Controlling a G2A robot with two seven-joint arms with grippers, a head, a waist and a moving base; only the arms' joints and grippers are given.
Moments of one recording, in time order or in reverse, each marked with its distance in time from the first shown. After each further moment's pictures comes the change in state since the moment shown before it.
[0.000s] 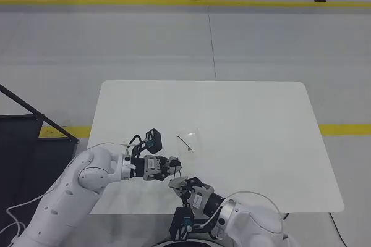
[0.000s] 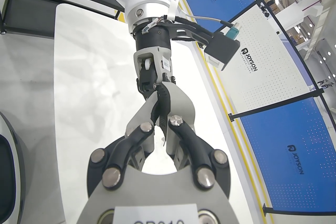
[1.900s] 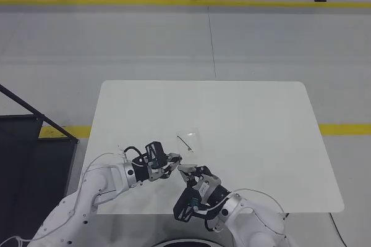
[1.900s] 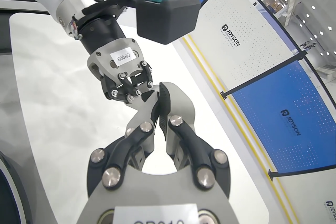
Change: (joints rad) left arm 0.168 -0.015 -0.045 -0.165 0.851 0.173 0.604; right arm -0.014 -0.018 0.018 0.008 0.072 0.201 0.082
